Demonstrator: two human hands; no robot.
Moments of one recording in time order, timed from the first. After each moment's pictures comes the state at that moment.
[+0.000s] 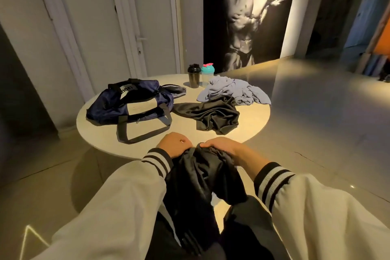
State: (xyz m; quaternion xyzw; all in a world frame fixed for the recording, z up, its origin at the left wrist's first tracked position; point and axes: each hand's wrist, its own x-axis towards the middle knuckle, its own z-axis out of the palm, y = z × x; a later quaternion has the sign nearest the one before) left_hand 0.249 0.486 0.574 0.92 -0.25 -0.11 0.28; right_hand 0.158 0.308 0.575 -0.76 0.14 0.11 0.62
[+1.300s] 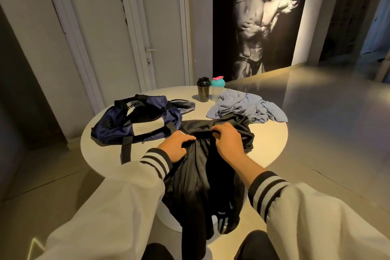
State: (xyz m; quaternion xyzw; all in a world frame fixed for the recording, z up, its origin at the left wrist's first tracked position) left_hand 0.335 0.481 0.618 0.92 -0.34 -0.06 0.18; right_hand 0.264 0.290 0.603 -0.93 0.10 -0.26 0.25
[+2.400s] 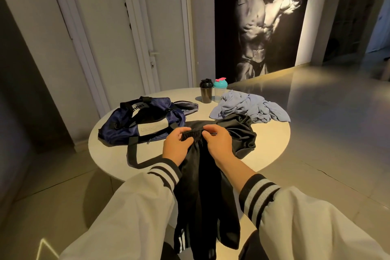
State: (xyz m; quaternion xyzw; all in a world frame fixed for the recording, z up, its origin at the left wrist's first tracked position) left_hand 0.296 0.474 0.609 0.80 -0.15 0.05 0.58; right_hand 0.258 0.339 0.605 -0.77 0.14 -0.28 0.56
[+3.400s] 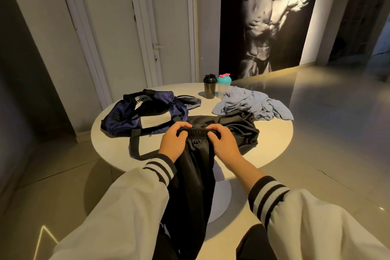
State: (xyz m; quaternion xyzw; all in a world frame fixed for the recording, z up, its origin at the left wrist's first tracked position) left_hand 0.297 0.493 0.603 0.79 -0.19 0.06 0.58; right_hand 0.244 0.328 0.588 -0.82 0.06 -0.26 0.51
